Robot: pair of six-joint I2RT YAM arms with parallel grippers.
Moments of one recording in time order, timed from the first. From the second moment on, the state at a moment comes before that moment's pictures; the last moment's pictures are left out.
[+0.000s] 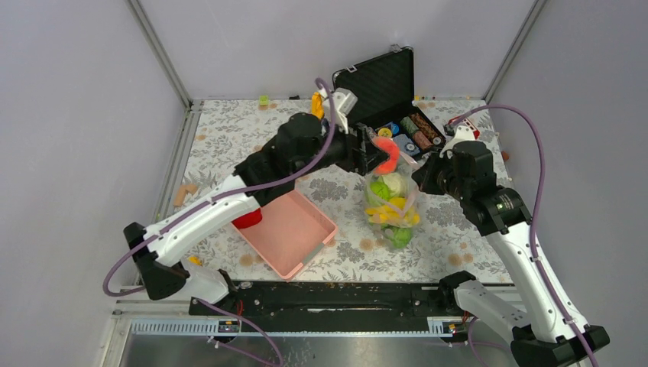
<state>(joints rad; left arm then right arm) -0.94 1.37 1.51 -0.27 0.07 -0.50 0.35 0.91 1.11 -0.77 -0.02 0.43</state>
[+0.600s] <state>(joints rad) -1.02 1.59 1.65 -0.43 0.08 -0.39 0.35 0.88 1.11 -0.77 -0.02 0.43</state>
